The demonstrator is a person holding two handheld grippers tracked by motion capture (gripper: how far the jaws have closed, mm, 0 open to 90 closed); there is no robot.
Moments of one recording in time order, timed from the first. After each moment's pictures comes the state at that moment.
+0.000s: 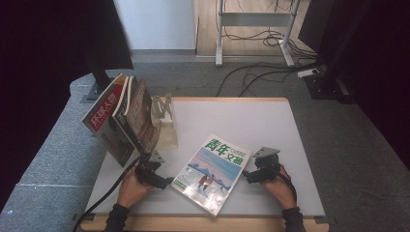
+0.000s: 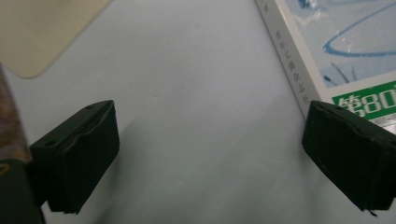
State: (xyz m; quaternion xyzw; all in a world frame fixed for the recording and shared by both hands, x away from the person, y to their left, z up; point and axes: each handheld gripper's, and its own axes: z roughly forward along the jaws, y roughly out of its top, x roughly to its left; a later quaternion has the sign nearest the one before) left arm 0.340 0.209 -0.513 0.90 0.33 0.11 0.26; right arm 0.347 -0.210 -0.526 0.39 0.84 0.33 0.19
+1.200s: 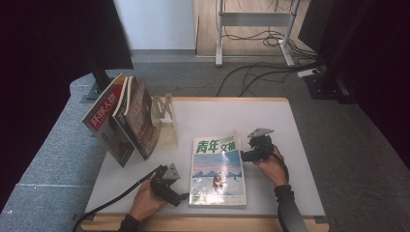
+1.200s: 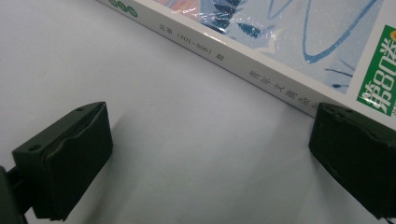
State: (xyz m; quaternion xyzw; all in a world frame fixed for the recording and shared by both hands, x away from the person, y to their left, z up) left arm 0.304 0.165 -0.525 0.91 0.24 0.08 0.32; right arm 0.405 -0.196 -0.502 0.39 0.83 0.34 0.20
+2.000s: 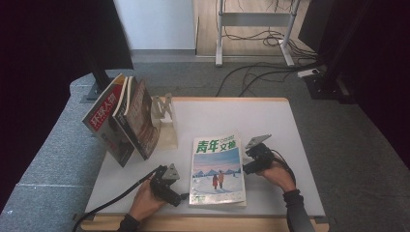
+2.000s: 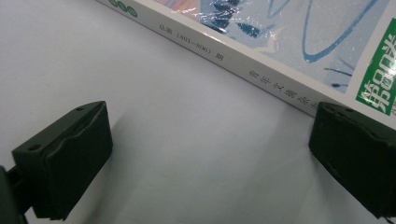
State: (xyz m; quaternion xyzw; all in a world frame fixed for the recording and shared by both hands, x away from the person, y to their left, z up) left arm 0.303 0.166 -0.526 0.91 0.24 0.08 0.32; right arm 0.380 -0.195 -0.501 0.30 0.89 0.33 0.08
